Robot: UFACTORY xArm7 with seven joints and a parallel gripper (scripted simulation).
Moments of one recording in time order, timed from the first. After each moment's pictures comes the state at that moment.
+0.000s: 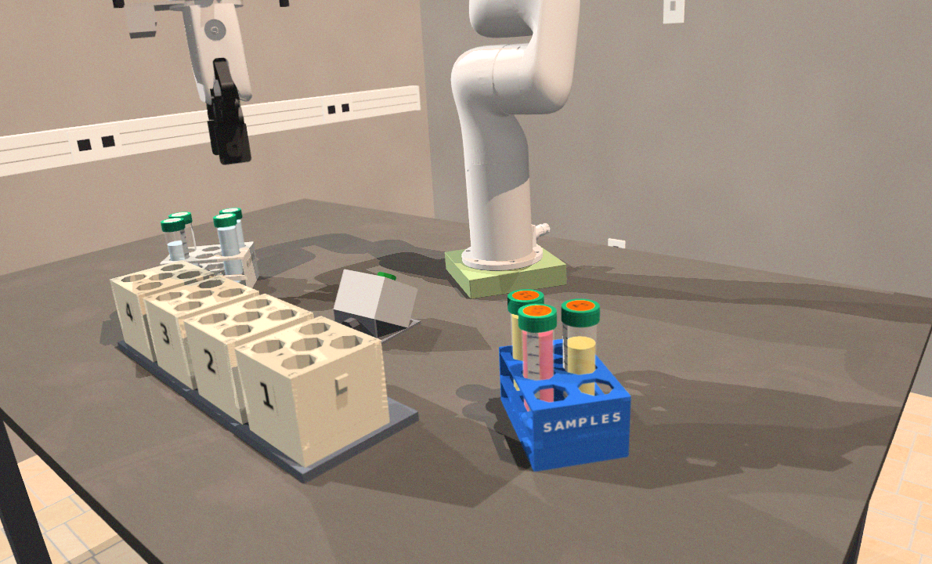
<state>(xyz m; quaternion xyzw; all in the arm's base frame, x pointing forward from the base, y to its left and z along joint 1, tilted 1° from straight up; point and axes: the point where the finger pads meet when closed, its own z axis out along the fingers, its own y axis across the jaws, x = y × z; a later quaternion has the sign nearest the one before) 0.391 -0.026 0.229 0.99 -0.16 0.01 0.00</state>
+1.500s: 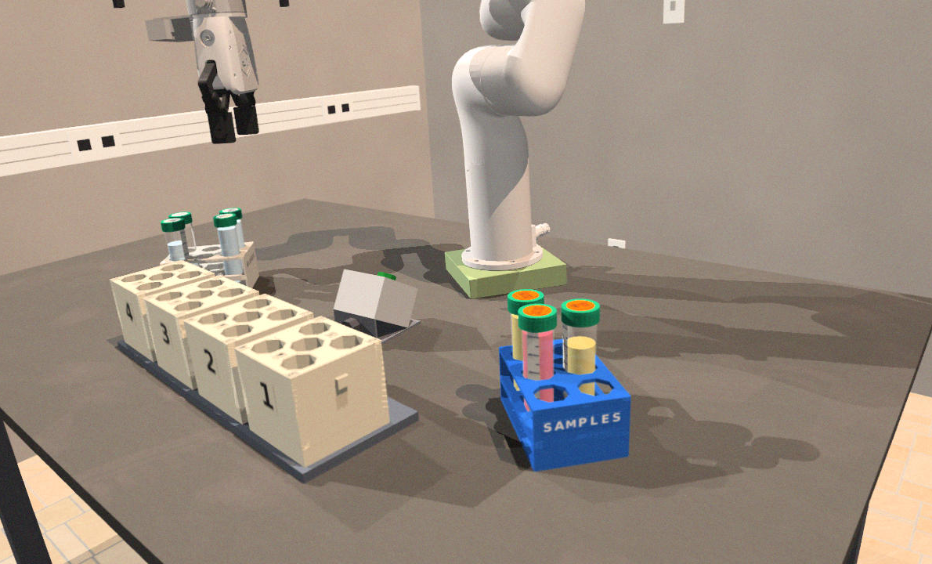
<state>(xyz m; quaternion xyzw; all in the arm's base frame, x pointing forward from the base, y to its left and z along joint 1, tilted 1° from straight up) 0.301 -0.209 0.230 0.92 -0.38 0.01 0.00</state>
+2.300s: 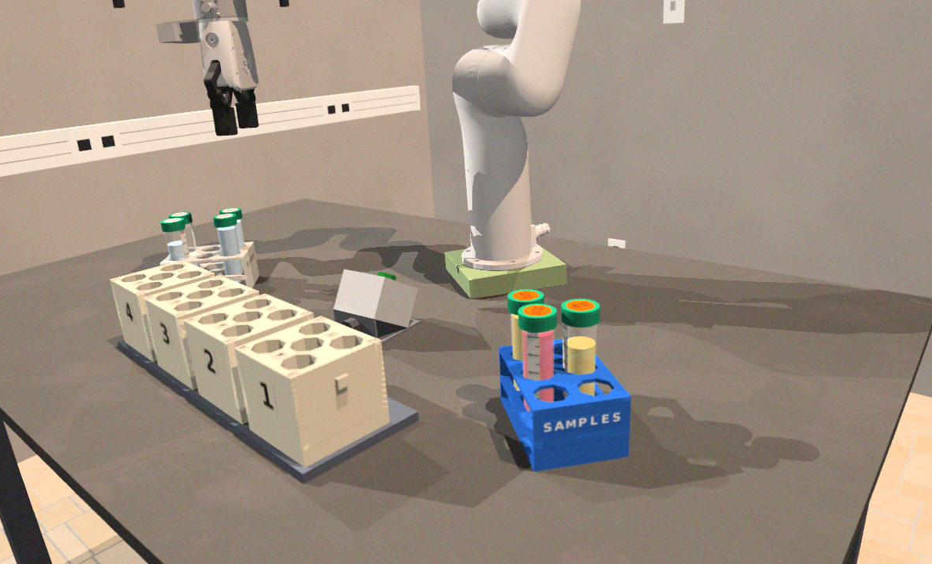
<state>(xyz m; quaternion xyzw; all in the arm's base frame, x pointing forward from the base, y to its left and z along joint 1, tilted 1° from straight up) 0.257 -0.298 0.230 0.92 -0.38 0.01 0.00</state>
